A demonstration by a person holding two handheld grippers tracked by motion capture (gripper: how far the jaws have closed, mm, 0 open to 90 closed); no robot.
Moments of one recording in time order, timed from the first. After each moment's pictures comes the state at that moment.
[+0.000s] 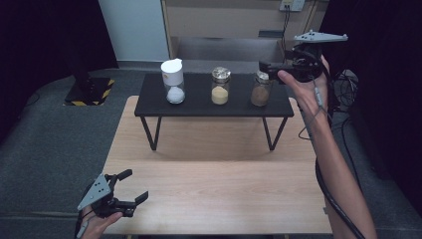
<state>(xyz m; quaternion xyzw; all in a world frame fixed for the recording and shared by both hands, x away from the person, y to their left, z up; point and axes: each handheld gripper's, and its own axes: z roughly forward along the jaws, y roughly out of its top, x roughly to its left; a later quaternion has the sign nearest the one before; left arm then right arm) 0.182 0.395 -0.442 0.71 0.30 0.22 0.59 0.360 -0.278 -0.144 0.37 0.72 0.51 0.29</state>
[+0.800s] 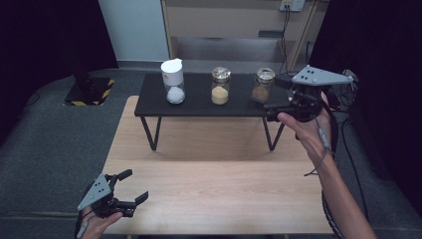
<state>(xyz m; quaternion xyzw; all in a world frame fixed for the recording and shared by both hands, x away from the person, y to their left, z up) 0.182 0.394 -0.442 0.72 0.30 0.22 0.59 0.292 -0.290 -0.180 0.28 0.74 0.56 0.26</state>
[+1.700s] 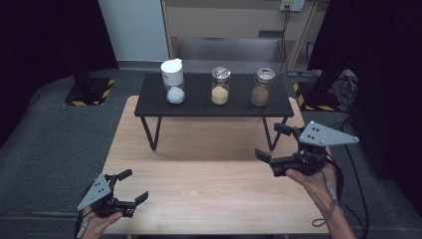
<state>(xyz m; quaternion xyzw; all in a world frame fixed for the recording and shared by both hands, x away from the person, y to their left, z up) 0.181 0.394 -0.441 0.72 0.30 0.22 0.59 0.229 -0.320 -0.252 0.25 0.75 0.58 0.21</state>
